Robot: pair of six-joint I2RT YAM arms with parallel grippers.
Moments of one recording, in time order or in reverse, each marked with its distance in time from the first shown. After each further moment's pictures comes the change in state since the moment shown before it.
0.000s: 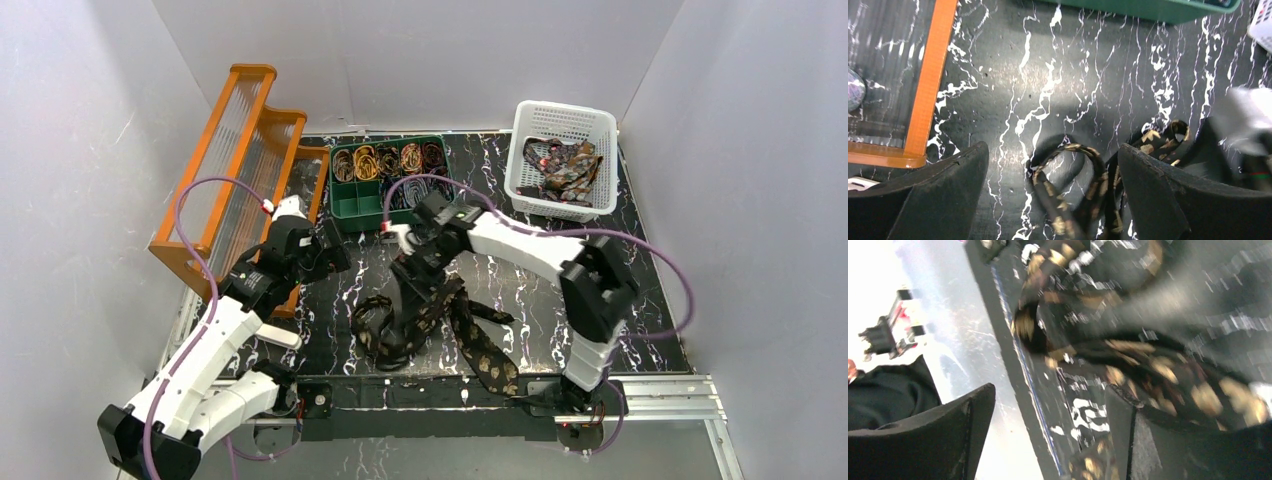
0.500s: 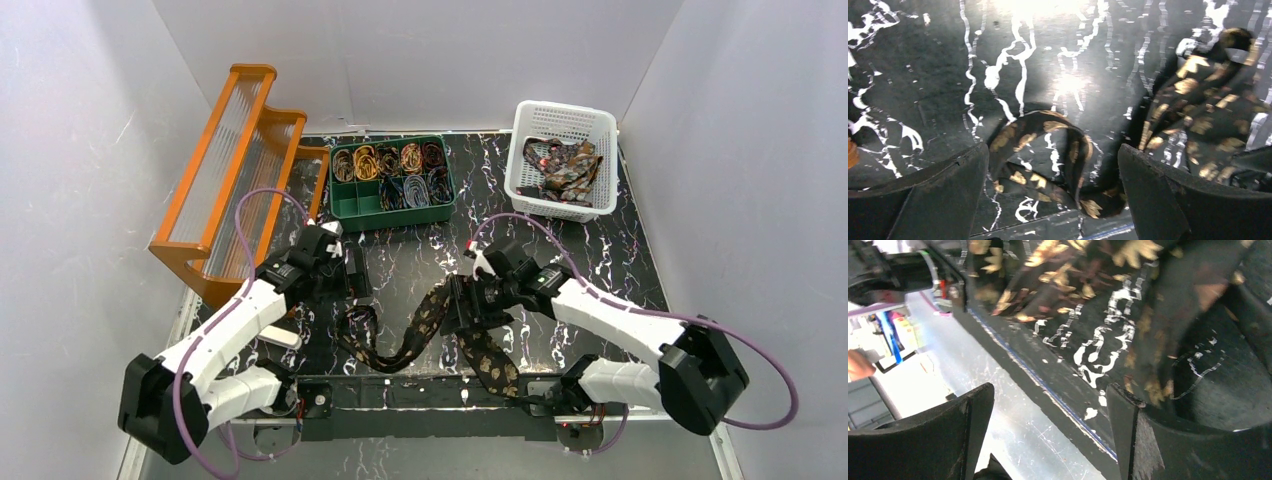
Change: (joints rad) left arm -0.027 0.146 -0.119 0.041 0.290 0.080; right arm -0.093 -0.703 -0.733 0.372 0.291 0.694
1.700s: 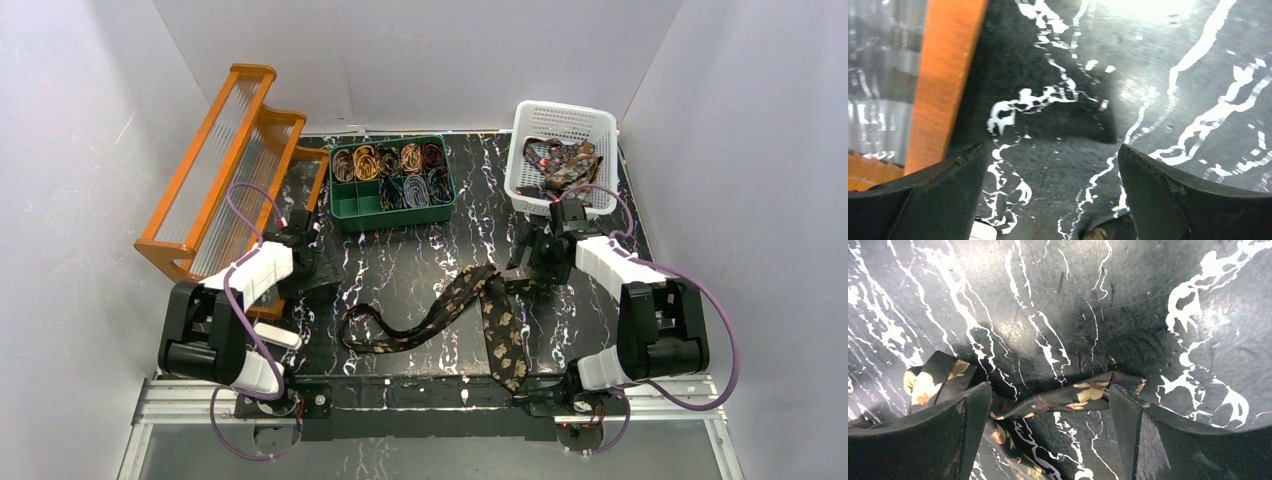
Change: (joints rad) left arm 0.281 0.407 0.035 0.053 -0.246 0.092; right arm -0.594 0.296 0.076 0.012 0.384 -0.132
